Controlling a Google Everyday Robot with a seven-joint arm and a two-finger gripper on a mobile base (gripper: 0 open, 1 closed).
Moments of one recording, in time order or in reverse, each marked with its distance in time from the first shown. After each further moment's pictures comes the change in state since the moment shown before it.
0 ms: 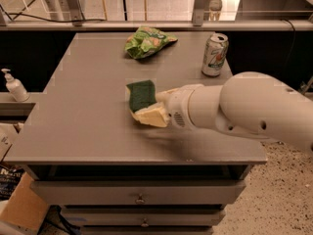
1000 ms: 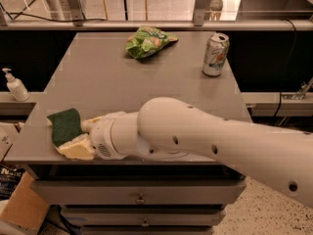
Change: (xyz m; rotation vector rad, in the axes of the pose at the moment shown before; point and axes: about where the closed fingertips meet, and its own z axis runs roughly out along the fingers) arm -0.024 0.164 0.089 -0.321 -0.051 -0.041
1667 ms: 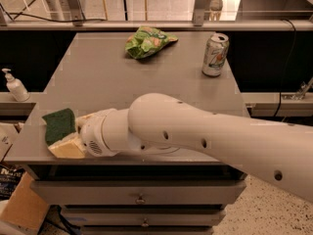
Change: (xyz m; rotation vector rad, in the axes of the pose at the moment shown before) arm -0.018 0.010 0.014 -0.032 -0.022 -0.022
